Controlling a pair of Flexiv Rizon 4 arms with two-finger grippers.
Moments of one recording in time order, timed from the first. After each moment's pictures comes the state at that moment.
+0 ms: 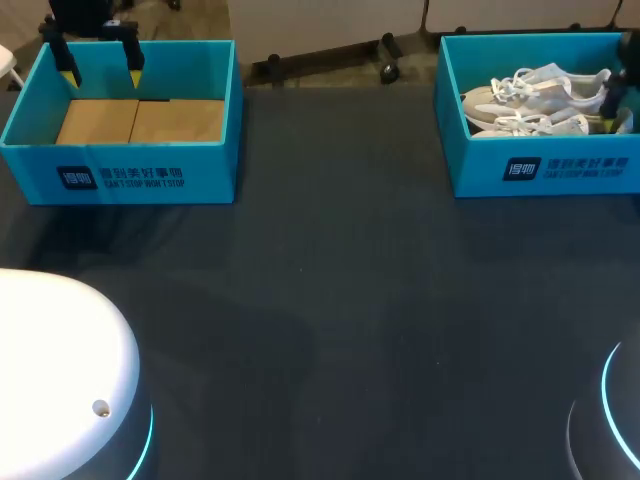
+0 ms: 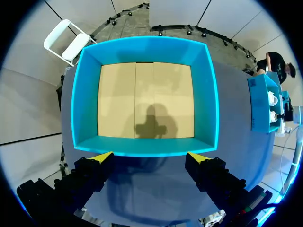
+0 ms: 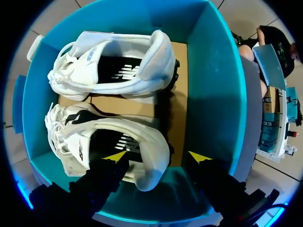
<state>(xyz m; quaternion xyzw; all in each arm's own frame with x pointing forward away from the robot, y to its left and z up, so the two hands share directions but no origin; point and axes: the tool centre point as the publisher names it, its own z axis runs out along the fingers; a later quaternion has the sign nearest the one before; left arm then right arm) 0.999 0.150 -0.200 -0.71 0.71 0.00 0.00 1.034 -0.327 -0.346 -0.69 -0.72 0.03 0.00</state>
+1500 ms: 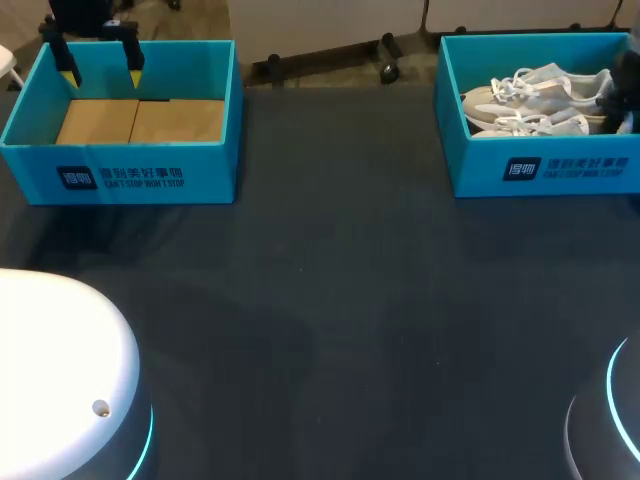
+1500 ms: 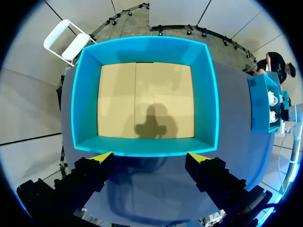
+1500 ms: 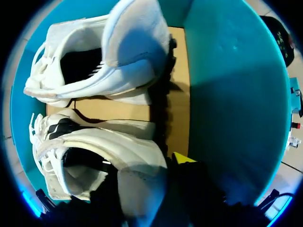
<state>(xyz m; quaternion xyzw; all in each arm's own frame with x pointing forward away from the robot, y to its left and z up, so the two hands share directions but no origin) 0.999 0.150 -0.200 -0.71 0.71 0.00 0.00 1.038 -0.334 -0.387 -0.72 -0.70 0.03 0.01</state>
